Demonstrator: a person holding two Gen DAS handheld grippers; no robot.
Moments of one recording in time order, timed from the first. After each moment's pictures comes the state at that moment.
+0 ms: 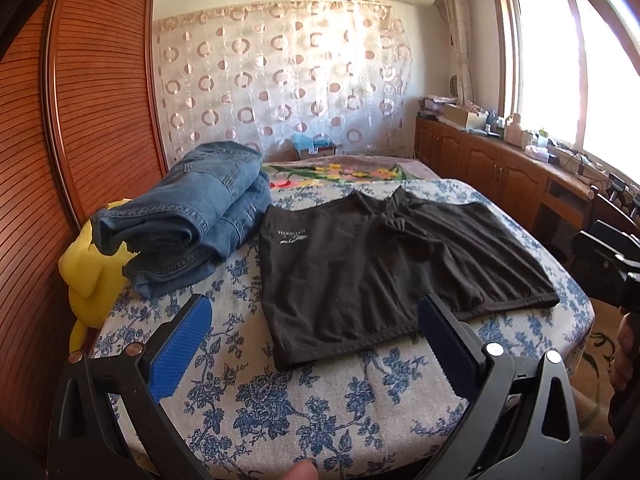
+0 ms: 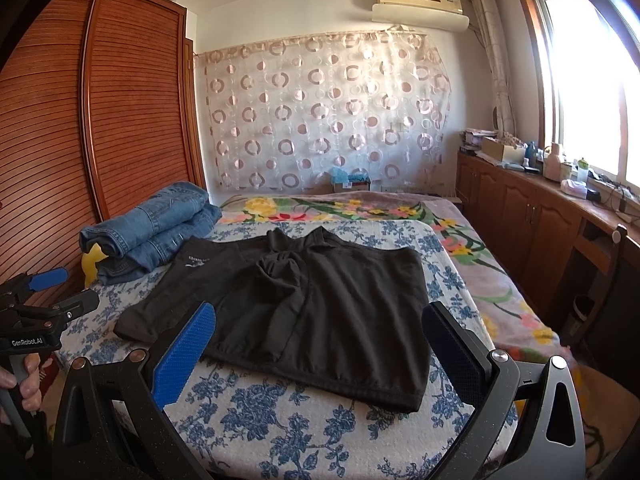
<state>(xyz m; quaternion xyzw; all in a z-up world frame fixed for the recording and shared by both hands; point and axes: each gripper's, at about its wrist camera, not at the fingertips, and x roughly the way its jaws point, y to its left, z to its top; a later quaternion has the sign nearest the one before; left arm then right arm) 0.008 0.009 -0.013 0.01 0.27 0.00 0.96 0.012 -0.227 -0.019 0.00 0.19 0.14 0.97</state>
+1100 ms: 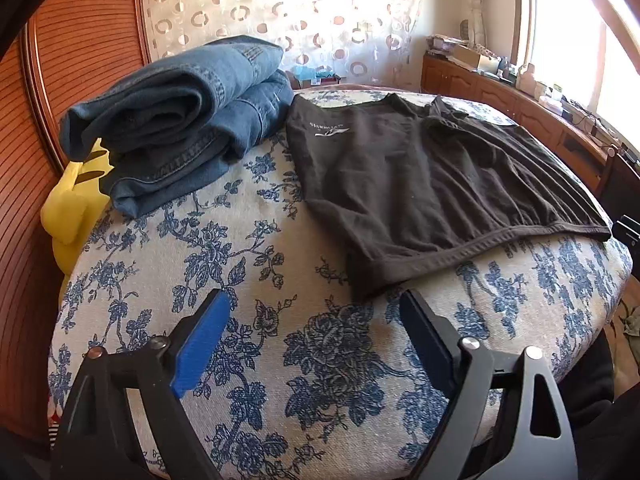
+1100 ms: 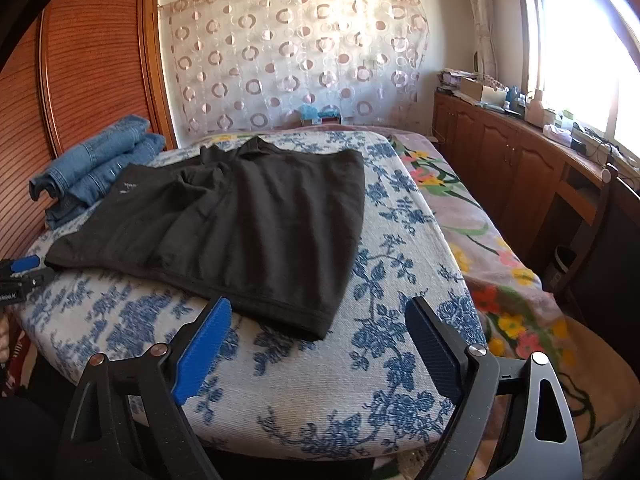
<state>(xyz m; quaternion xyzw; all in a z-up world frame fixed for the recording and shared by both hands) 0.043 0.064 -0.100 0.01 0.39 -0.01 0.92 0.000 -0.271 -0.032 -0.01 0.30 0.10 0.95</state>
